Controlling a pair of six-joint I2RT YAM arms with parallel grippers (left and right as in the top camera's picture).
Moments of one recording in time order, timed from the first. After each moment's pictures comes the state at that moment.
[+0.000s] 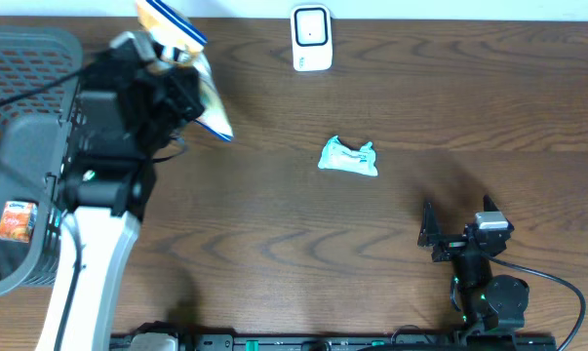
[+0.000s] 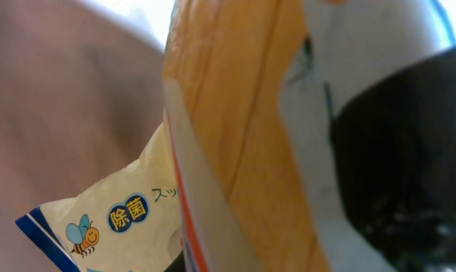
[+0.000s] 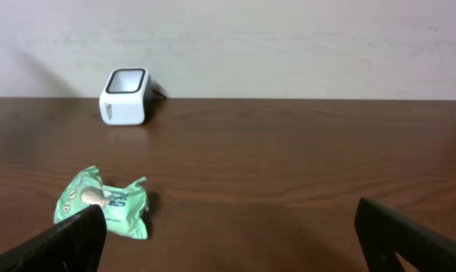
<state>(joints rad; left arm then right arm) -0.10 1.27 1.22 -0.46 0.21 -0.70 0.02 0.01 0.01 -0.07 -0.06 0.02</state>
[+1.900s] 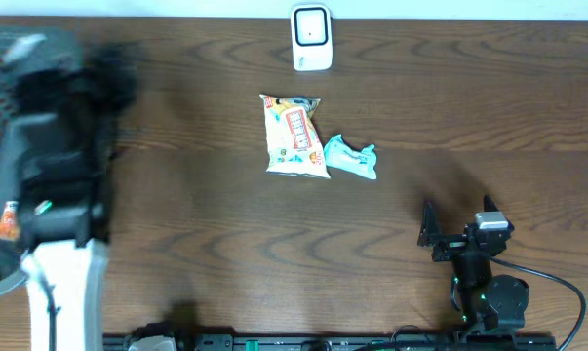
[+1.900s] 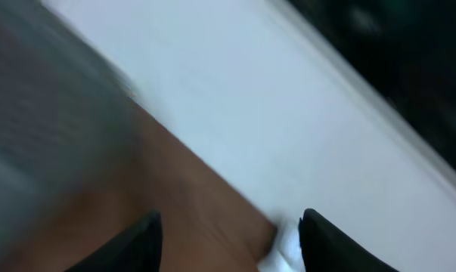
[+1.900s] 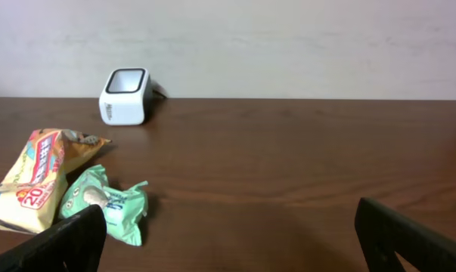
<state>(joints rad) 0.11 1.14 1.23 -0.37 -0.05 -0.69 0.02 0.01 0.01 -0.07 -0.06 0.02</state>
